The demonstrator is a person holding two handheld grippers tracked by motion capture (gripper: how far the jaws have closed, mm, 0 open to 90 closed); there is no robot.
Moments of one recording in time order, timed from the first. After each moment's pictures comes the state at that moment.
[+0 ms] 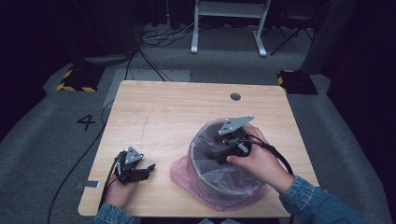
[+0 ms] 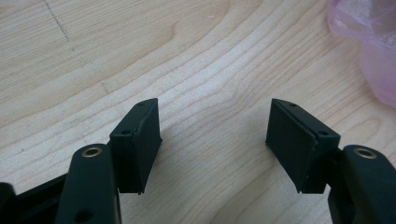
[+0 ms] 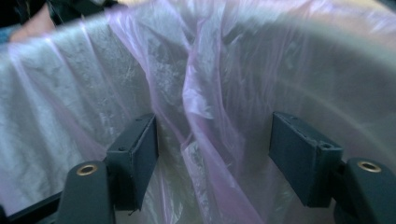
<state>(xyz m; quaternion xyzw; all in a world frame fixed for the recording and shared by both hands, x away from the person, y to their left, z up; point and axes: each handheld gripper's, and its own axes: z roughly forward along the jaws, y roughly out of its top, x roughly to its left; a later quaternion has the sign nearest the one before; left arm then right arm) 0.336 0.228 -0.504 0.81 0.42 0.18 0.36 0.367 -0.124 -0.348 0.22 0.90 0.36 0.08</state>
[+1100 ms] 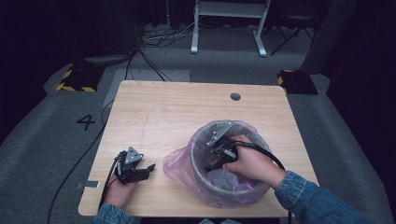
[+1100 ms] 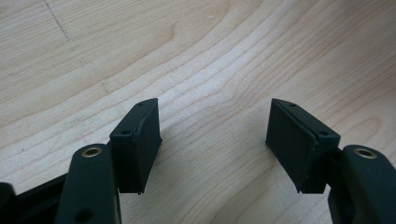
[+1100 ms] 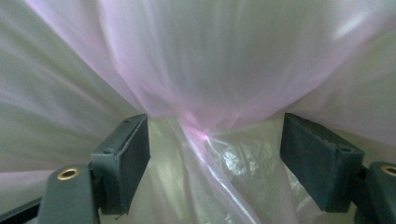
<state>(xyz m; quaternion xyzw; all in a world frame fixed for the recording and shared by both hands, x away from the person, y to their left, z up) 0.336 0.228 -0.504 0.81 0.42 0.18 0.36 0.376 -0.109 -0.391 0.23 0.94 0.25 0.02</state>
